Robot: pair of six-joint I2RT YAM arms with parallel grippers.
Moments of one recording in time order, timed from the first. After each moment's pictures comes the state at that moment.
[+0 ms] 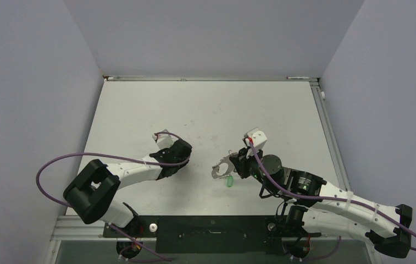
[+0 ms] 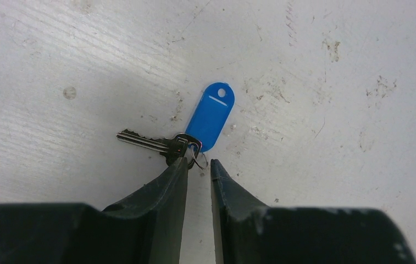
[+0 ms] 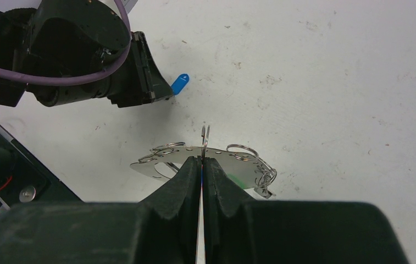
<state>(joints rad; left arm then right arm) -0.75 1.46 0.65 -0.17 -0.52 -1.19 1.13 0.78 0.77 -0.34 0.42 0.33</state>
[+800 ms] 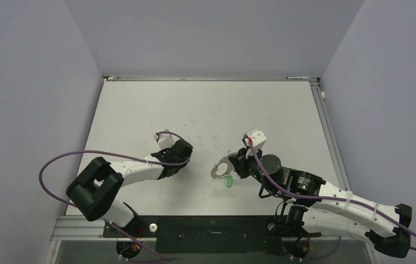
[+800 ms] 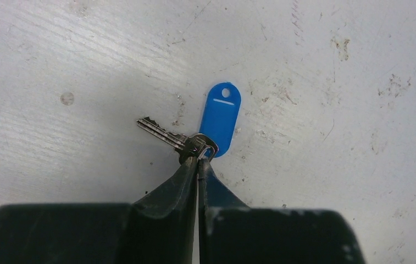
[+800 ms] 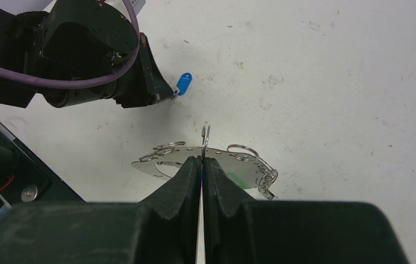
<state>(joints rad) -0.75 1.49 0.65 -0.15 -0.52 -1.16 1.13 0.79 0.77 -0.34 0.41 0.33</state>
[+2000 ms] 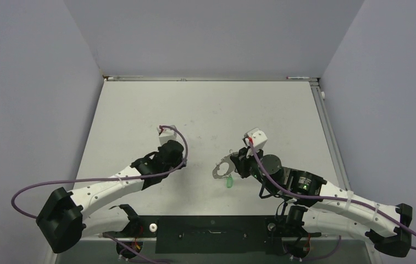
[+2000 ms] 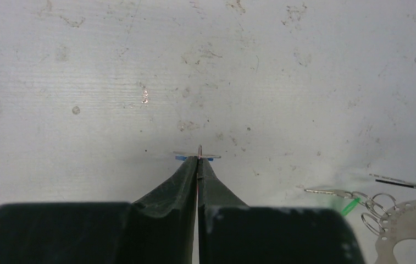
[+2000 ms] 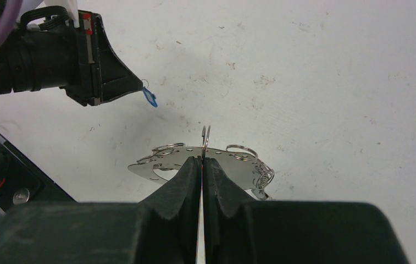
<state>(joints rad) -0.81 1.14 0.63 -0.25 -0.45 -0.77 1.14 0.79 0.78 -0.36 0.44 0.33</state>
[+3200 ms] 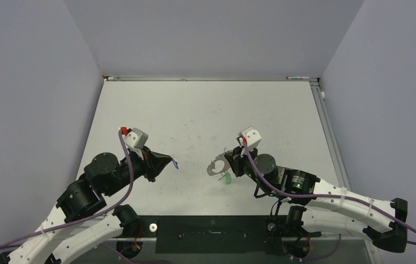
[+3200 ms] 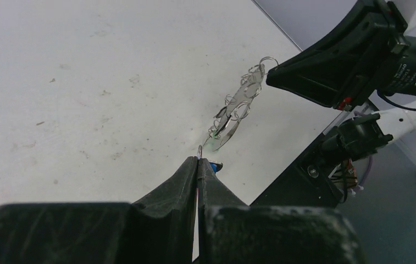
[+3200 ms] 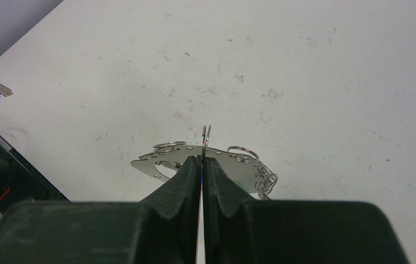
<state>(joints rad) -0.86 0.54 0.94 -0.63 -0.08 -0.40 1.17 0.85 0.80 -0.29 0.47 0.30</state>
